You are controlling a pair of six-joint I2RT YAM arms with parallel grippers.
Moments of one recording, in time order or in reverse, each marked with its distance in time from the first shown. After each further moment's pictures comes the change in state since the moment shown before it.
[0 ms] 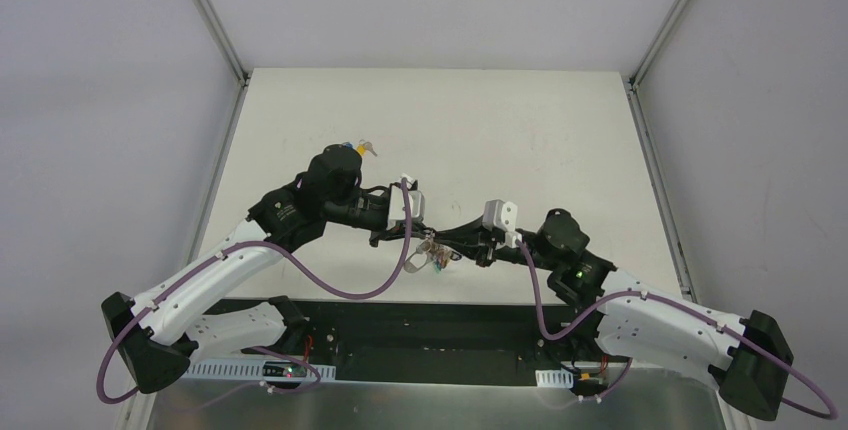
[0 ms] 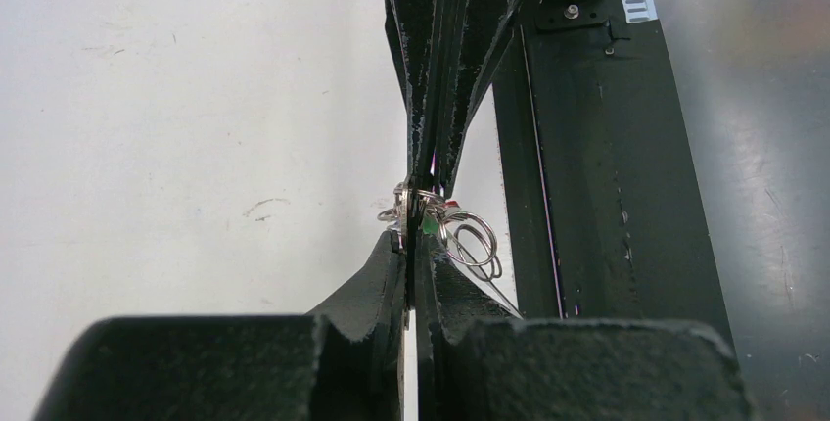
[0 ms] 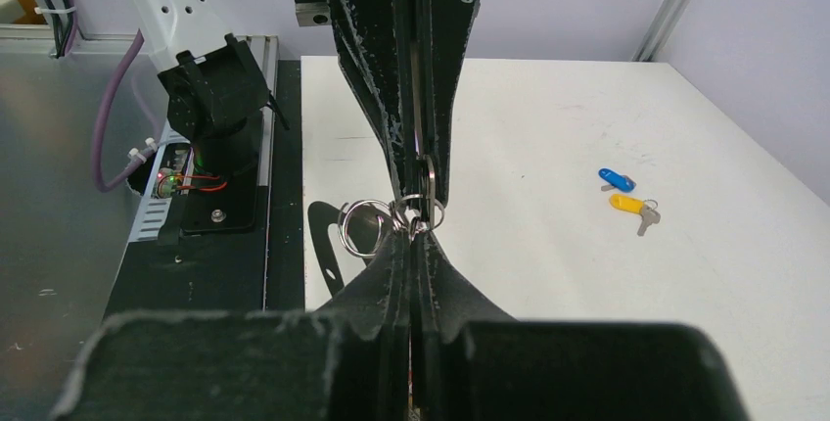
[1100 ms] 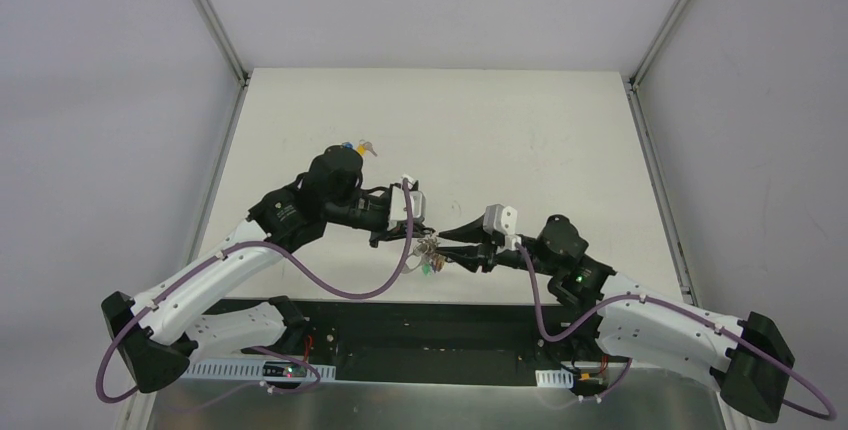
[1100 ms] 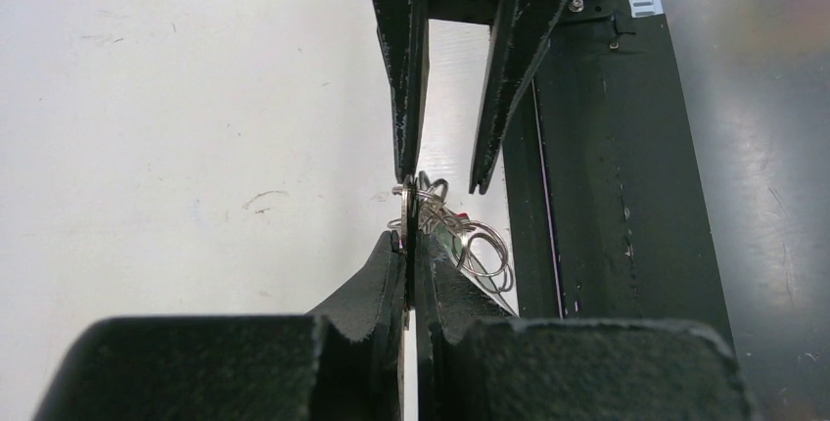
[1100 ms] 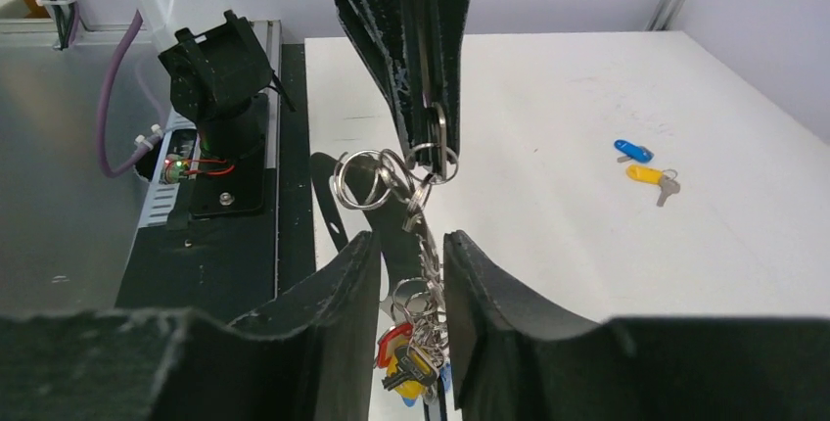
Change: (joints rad) left arm -0.010 0.000 0.000 -0.014 -0.023 -0.001; right arm -0.001 -0.023 -0.061 0.015 0.016 0.050
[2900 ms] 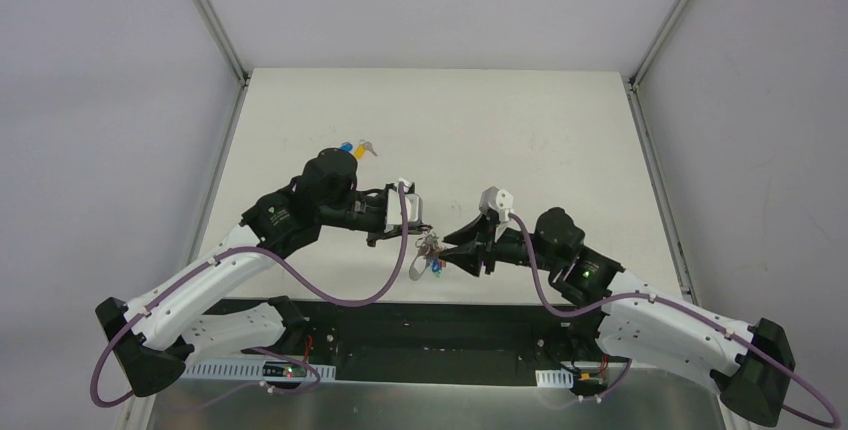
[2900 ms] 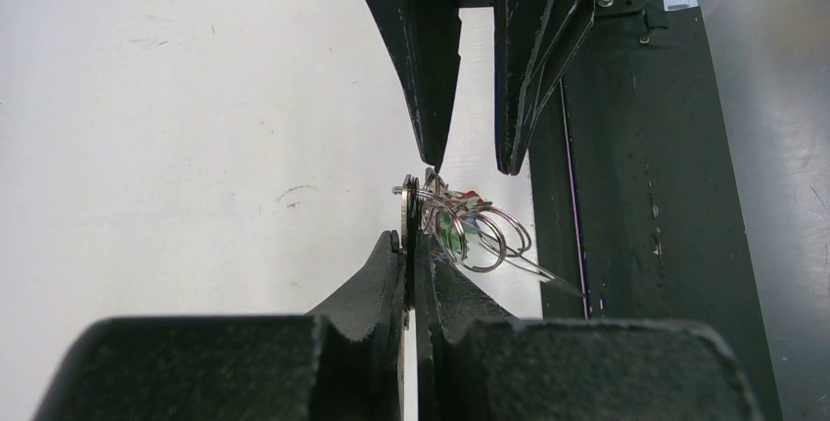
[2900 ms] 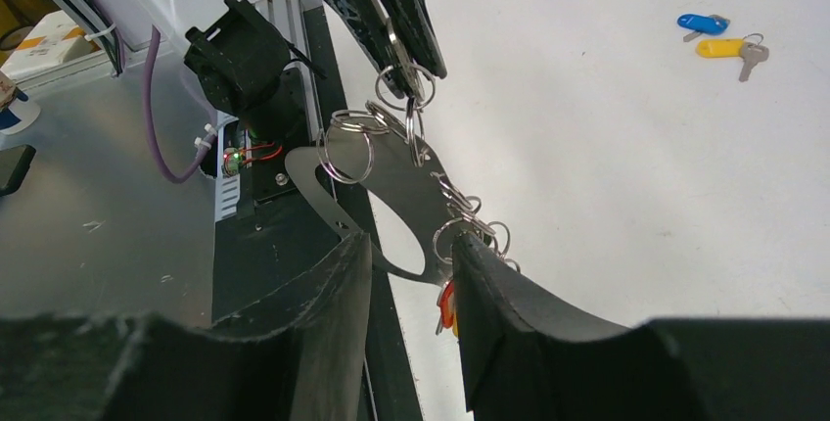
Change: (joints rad) left arm -0.010 -0.035 0.000 0.000 -0.061 0.031; right arm -0.019 -0.010 0.091 -0.276 0.024 0.201
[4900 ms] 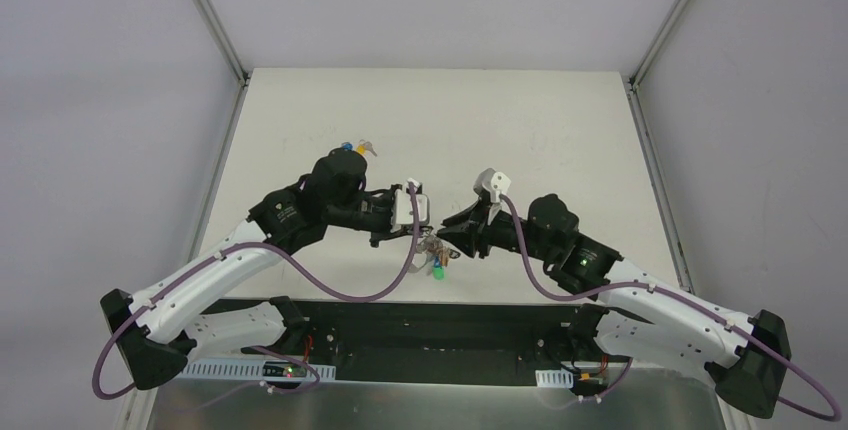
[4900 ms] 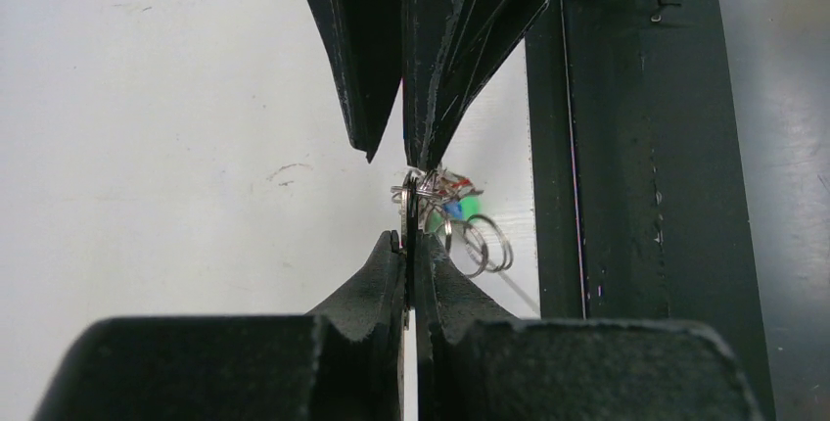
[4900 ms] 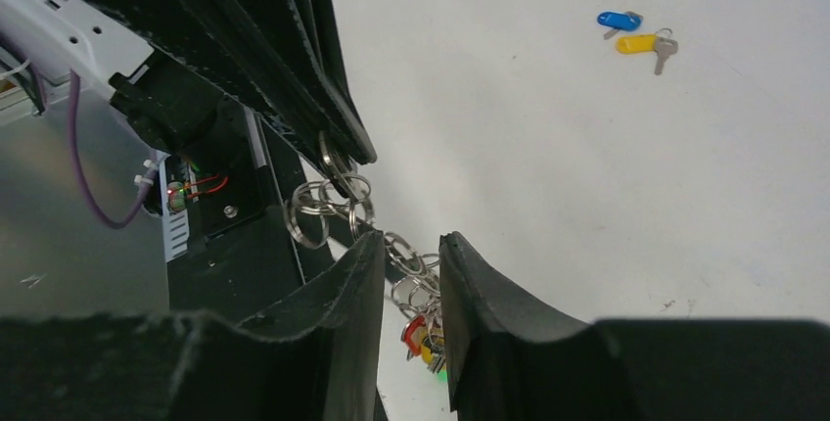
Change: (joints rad) left arm -0.028 0.042 0.024 -0.044 -0.064 0.001; right arm 0.000 0.071 0.134 -0.109 0.158 -0.018
